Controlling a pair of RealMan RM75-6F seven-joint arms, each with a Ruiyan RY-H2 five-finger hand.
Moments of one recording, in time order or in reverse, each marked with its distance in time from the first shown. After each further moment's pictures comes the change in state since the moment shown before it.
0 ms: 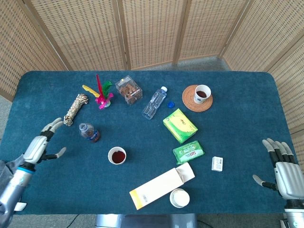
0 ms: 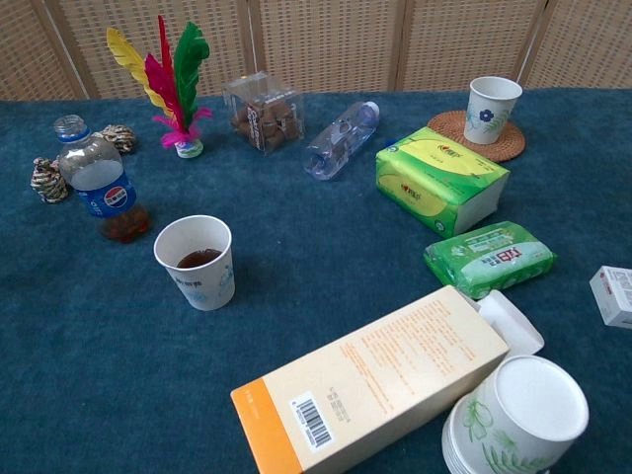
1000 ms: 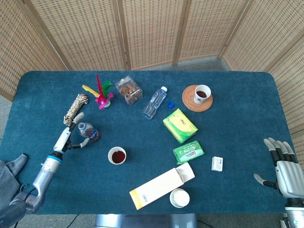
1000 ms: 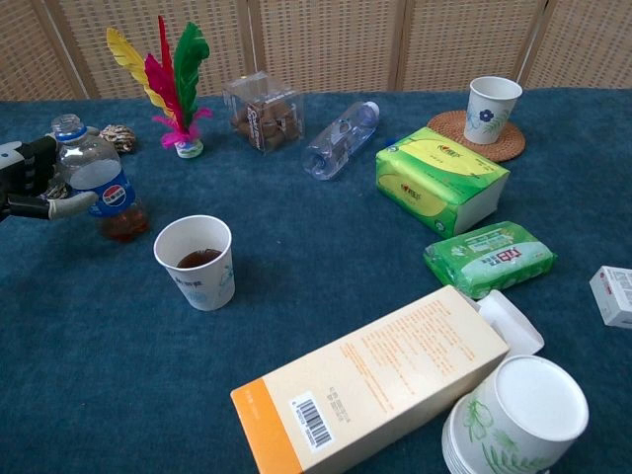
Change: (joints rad) left arm -0.148 -0.244 -0.094 0.118 -0.081 -0.225 -0.339; right arm 0.006 -0.005 0.009 0.012 0.025 -0.014 0.001
